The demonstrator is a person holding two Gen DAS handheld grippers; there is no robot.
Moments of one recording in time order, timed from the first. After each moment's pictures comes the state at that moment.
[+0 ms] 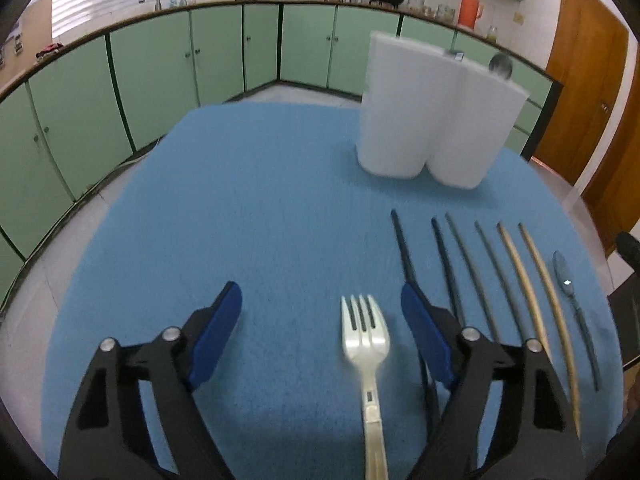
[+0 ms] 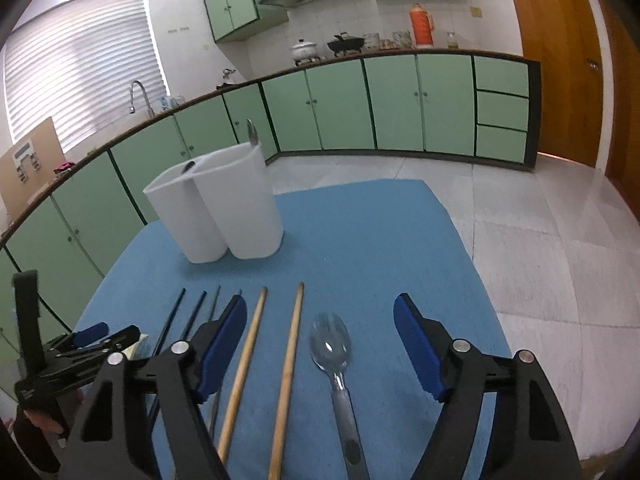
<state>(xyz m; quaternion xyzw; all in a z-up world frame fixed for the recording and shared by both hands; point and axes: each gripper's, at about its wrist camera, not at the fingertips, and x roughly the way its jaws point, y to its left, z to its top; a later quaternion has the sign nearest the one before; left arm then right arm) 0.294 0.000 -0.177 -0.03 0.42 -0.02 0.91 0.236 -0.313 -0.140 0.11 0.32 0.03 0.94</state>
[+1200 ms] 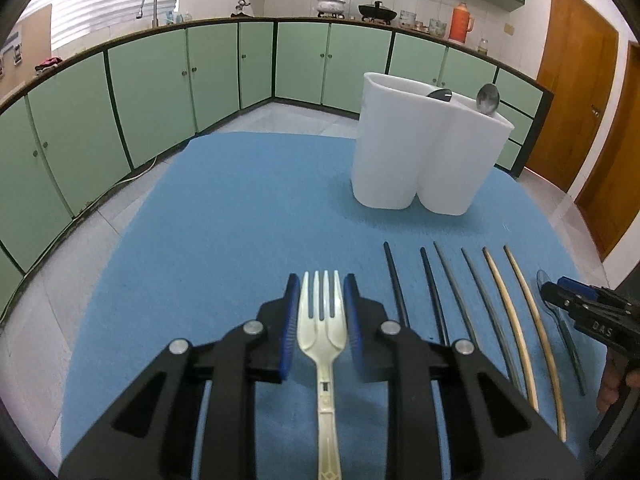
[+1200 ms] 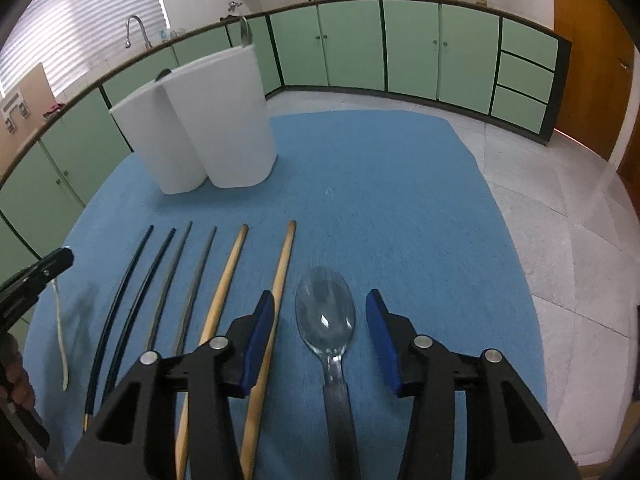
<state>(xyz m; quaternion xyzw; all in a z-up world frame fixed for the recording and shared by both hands) 0.285 0.005 -0.143 -0.02 0.38 -0.03 0.92 0.285 -0.296 -0.183 0.06 0.44 0.05 0.90</state>
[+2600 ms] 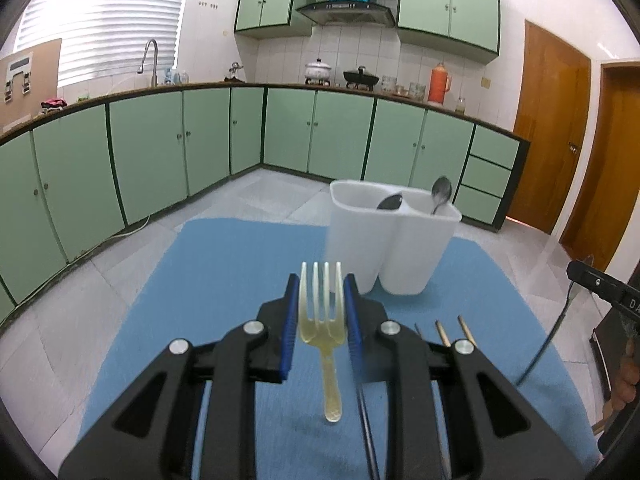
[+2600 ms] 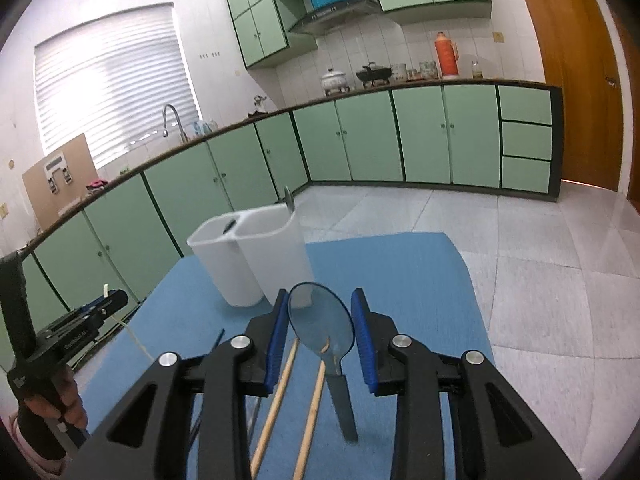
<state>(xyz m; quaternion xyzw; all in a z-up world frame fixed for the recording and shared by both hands) 0.262 0.000 -0.083 -0.04 0.26 -0.06 0.96 0.234 -0.319 -0.081 0.12 0.26 0.09 0.95</state>
